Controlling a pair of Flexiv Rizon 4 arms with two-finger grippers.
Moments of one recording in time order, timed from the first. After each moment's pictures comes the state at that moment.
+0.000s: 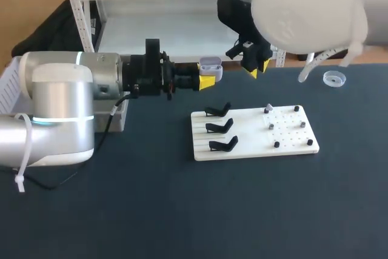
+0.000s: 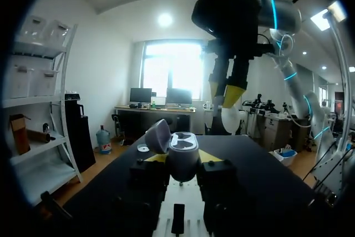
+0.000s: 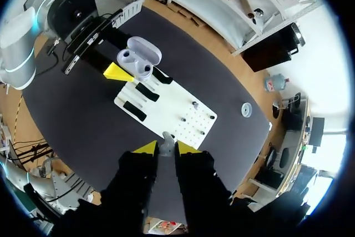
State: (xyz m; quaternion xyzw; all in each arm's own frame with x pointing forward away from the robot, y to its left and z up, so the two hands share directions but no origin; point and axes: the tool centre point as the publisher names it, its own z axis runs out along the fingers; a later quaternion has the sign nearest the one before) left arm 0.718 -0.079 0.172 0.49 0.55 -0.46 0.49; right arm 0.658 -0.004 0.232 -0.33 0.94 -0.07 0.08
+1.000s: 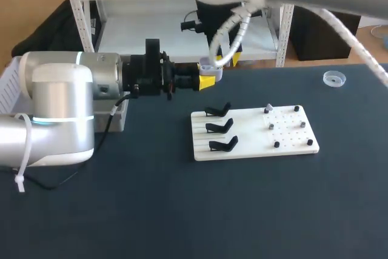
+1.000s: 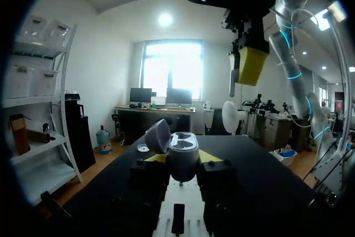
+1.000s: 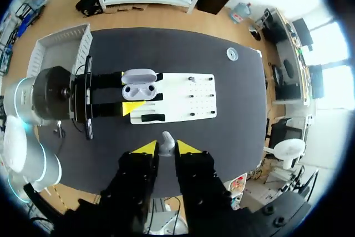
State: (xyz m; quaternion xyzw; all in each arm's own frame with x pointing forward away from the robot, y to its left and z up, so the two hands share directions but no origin) left arm 0.718 -0.079 0.172 0.49 0.55 -0.46 0.49; right arm 0.648 0.061 0.265 0.02 1.00 -0.08 0.03
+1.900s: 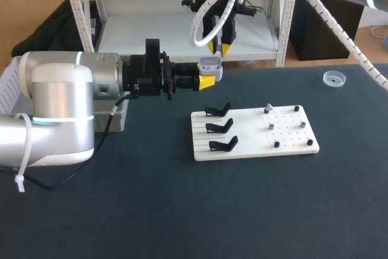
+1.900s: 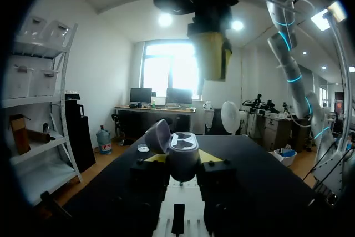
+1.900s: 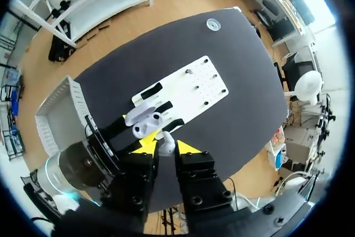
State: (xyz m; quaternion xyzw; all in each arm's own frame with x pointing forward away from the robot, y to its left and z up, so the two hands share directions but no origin) left arm 0.718 -0.079 0.172 0.49 0.55 -0.46 0.49; right arm 0.690 0.078 0.265 0.25 0.97 -0.02 0.02
